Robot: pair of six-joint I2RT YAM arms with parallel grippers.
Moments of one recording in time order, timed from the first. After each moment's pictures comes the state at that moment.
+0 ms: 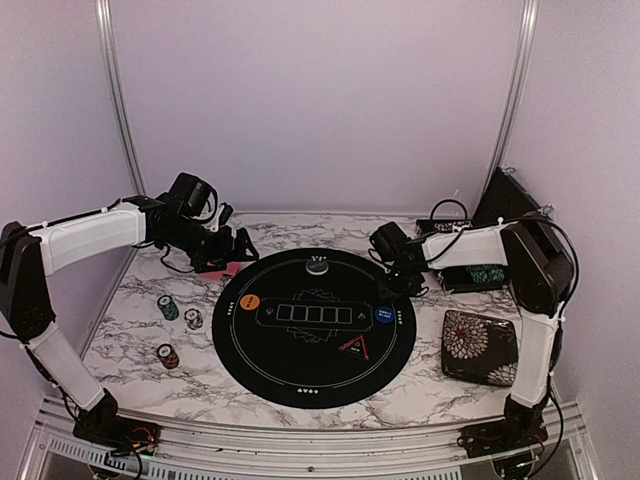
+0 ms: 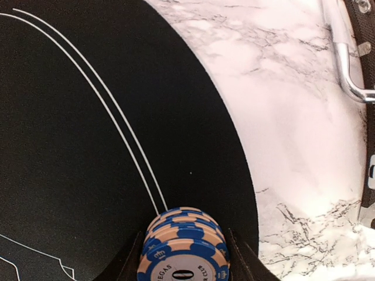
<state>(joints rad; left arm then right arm) -0.48 1.62 1.28 -0.57 0.30 -0.48 0.57 1.99 1.30 -0.50 0.30 0.37</state>
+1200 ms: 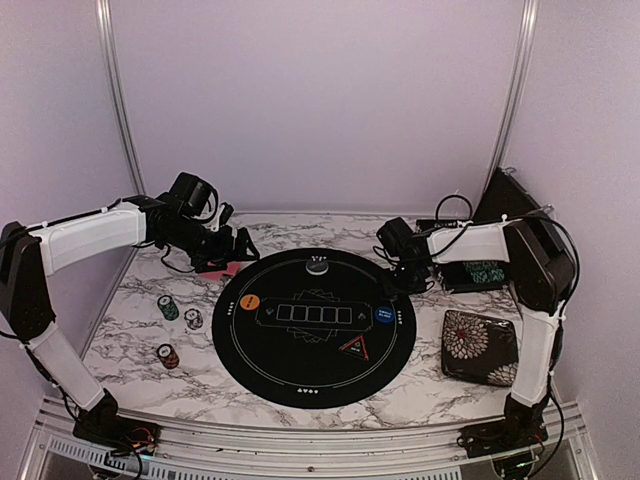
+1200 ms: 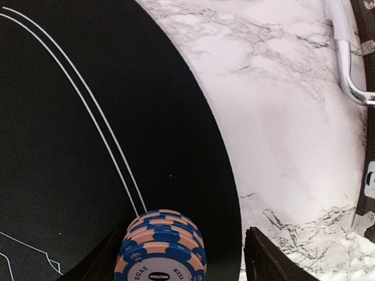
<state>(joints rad) -0.48 1.62 1.28 -0.57 0.30 -0.49 0.53 1.99 1.33 -0.54 0.22 0.33</state>
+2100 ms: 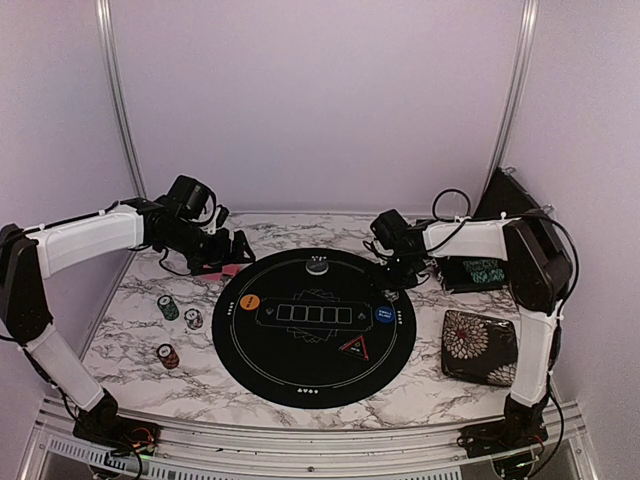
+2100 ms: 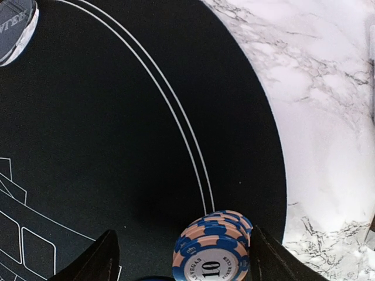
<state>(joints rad) -0.48 1.60 1.25 -0.58 0.24 -0.50 0.56 2.01 1.41 -0.58 0.12 0.27</state>
